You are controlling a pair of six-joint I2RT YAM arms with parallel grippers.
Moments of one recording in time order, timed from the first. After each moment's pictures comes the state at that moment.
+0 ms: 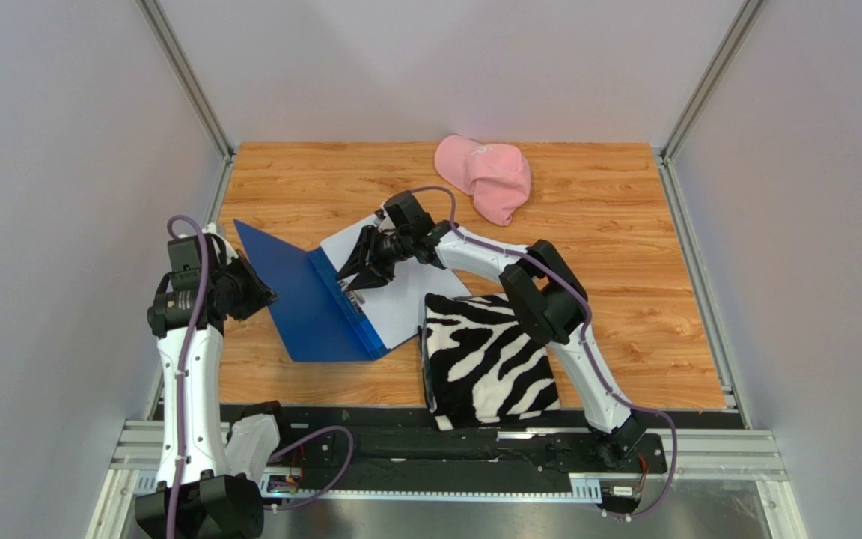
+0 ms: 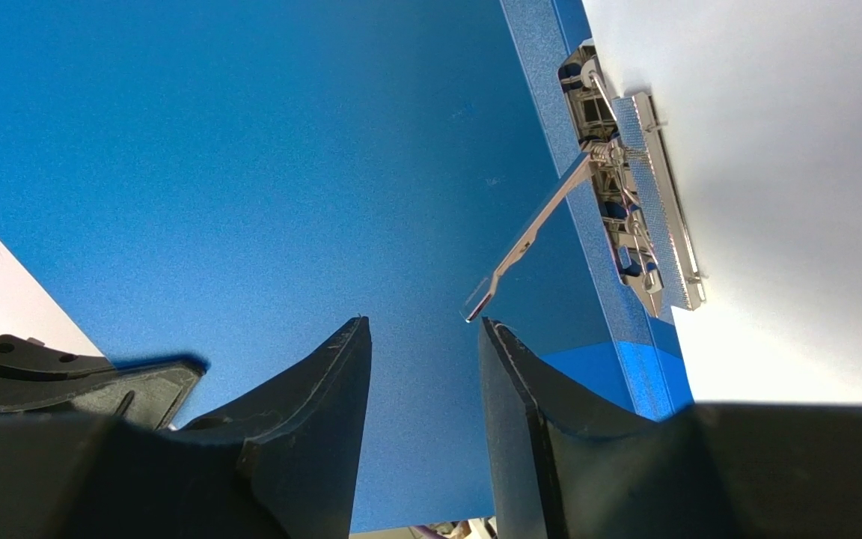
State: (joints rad) left arm 0.26 0.89 0.96 -0.94 0.25 -0.41; right arm 0.77 2.36 1.82 -0.14 -0.71 1.22
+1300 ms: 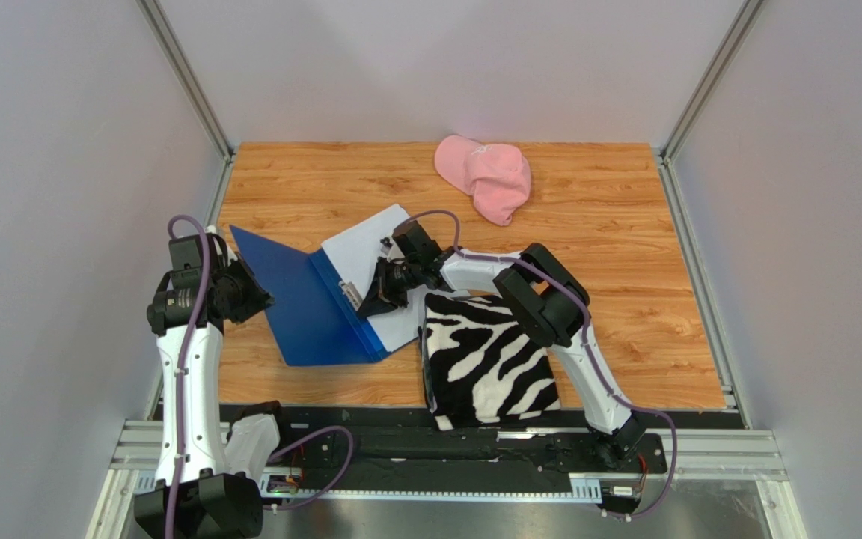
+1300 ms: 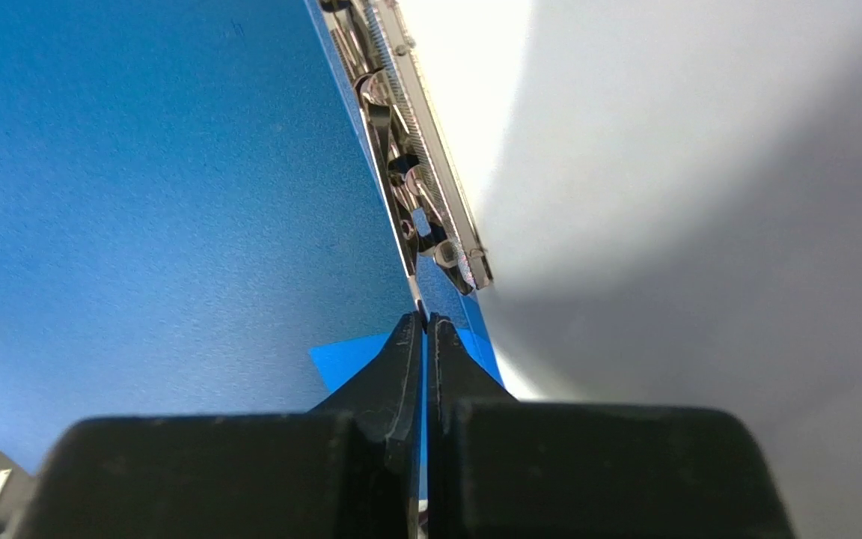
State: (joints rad) left arm 0.26 0.90 0.98 -0.98 0.19 -0.40; right arm 0.78 2.34 1.58 -0.03 -0.70 1.06
